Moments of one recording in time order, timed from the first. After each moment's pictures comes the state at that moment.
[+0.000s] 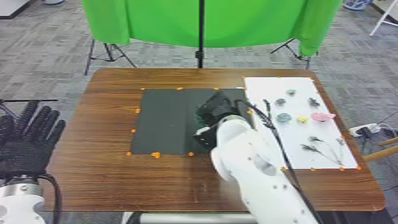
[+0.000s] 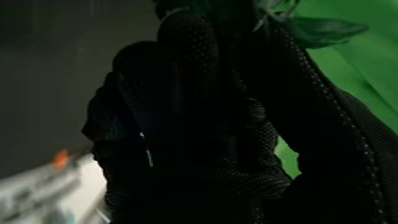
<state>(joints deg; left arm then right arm) 134.4 -56.7 -106.5 -126.4 5.6 15.3 25.6 -79.1 -82.5 56.1 -104.6 -116.1 3.6 51.4</state>
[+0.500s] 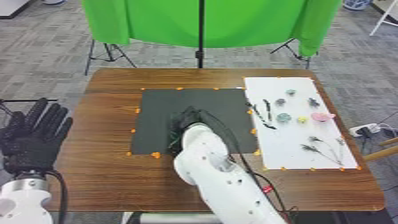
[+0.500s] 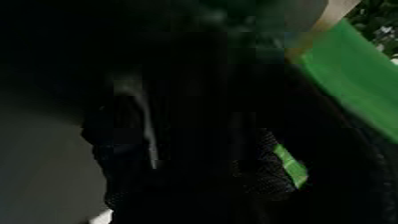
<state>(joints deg) 132.4 -54.3 -103.8 -126.1 5.3 16.4 26.0 -76.3 -91.2 48.6 -93.4 -120.9 1.1 55.7</state>
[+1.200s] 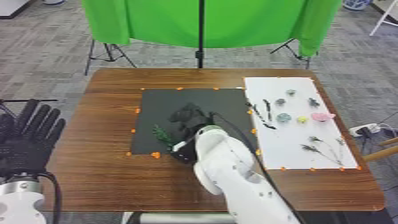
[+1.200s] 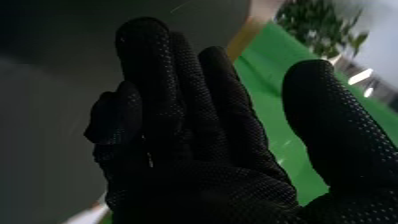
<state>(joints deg) 133.7 -55.9 -106.1 -125.9 4.3 15.6 26.4 -82.0 -83.3 52.3 -106.5 -115.0 -4.1 45.2</state>
